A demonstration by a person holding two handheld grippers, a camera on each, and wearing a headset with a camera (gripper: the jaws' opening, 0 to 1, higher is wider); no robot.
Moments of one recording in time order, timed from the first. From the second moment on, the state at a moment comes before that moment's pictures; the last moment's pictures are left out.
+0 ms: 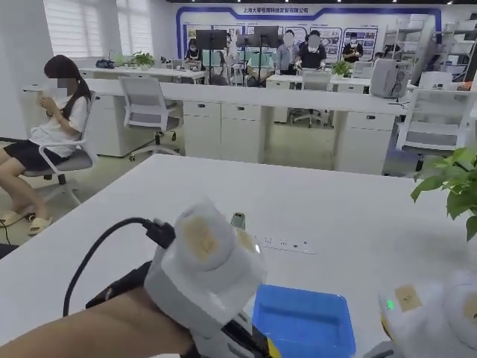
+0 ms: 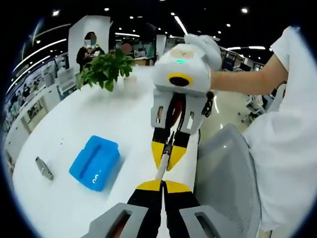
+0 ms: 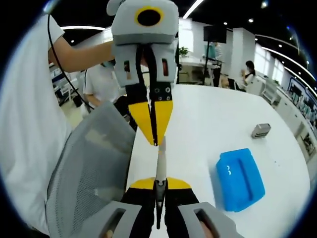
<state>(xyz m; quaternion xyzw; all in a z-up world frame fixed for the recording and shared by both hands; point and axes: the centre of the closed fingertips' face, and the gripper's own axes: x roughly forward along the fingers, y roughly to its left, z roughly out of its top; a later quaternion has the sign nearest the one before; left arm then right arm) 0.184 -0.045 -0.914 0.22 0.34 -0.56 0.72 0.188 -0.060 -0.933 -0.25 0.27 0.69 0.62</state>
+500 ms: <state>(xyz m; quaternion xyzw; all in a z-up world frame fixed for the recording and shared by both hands) 0.195 -0.037 -0.964 0.17 0.37 -0.55 0.73 0.197 -0.072 -0.969 -0.30 0.30 0.69 0.59</state>
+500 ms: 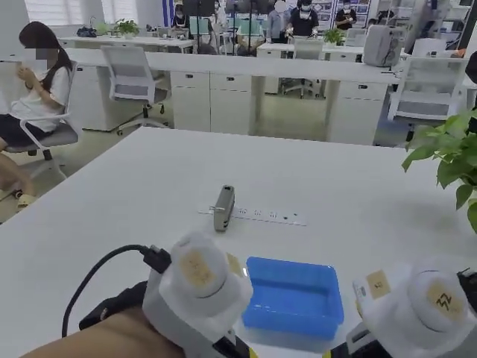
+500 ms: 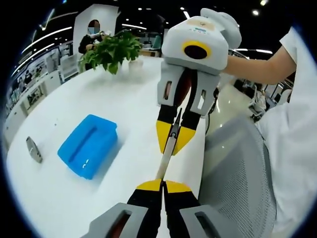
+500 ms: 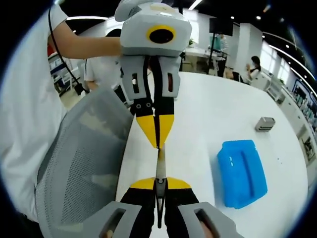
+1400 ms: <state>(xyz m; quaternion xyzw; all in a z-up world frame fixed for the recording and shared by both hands) 0.178 -0.042 -1.010 0.07 0.51 -0.63 0.58 0.190 -0.069 -0.991 -0.31 0.29 0.73 0.54</state>
